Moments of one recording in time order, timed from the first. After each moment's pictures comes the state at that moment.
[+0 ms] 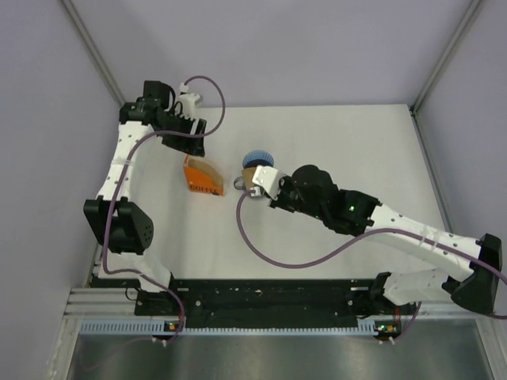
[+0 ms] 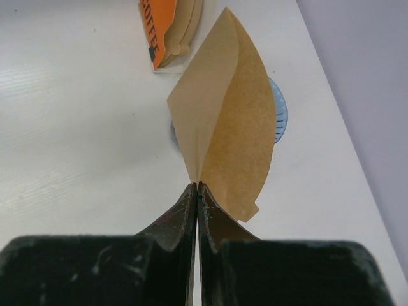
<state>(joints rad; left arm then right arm) -0.07 1.78 1.87 -1.13 0.30 0.29 1.03 1.22 1.14 -0.37 0.16 -0.43</state>
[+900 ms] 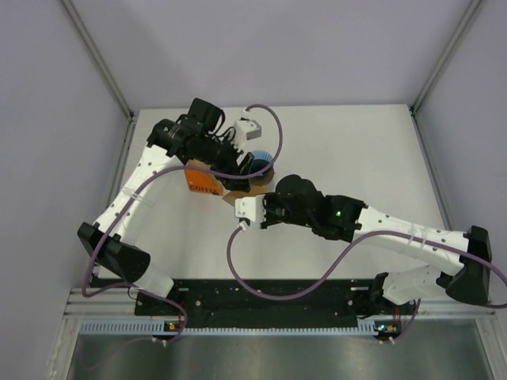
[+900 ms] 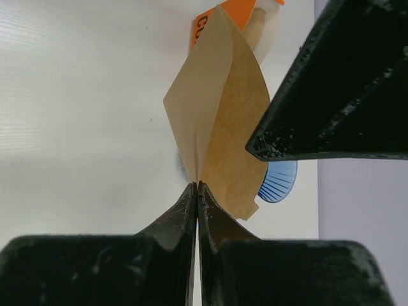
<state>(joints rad) -0.49 1.55 1.79 -1.21 0.56 0.30 1.14 1.28 1.16 -0.39 0.08 -0.76</state>
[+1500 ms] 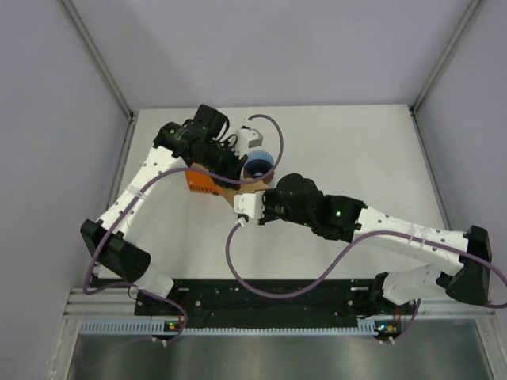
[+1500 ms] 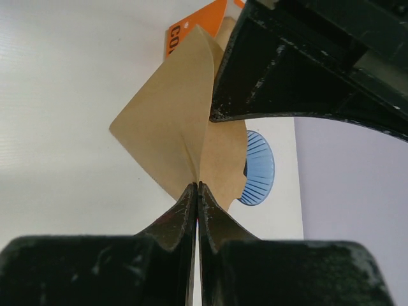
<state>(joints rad) -0.51 1.56 1.72 -1.24 0.46 0.34 1.14 1.28 1.16 -0.33 0.11 -0.77</state>
